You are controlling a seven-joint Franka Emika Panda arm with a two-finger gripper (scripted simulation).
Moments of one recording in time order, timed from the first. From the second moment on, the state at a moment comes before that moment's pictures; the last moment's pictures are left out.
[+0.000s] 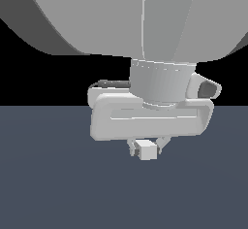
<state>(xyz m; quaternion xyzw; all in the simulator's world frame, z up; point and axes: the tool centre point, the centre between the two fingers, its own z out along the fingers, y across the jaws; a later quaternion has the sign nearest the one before) -0.063 -0.041 0.016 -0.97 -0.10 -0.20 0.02</state>
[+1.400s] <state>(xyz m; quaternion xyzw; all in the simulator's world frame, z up) -0.027 -0.035 0.100 -0.98 -0.02 -0.20 0.01</state>
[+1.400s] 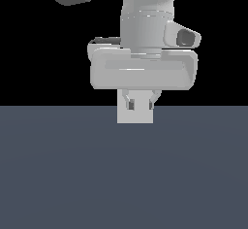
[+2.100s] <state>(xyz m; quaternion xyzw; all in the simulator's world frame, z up) 0.003 -0.034 0.100 -0.98 -0.02 -0.20 0.00</state>
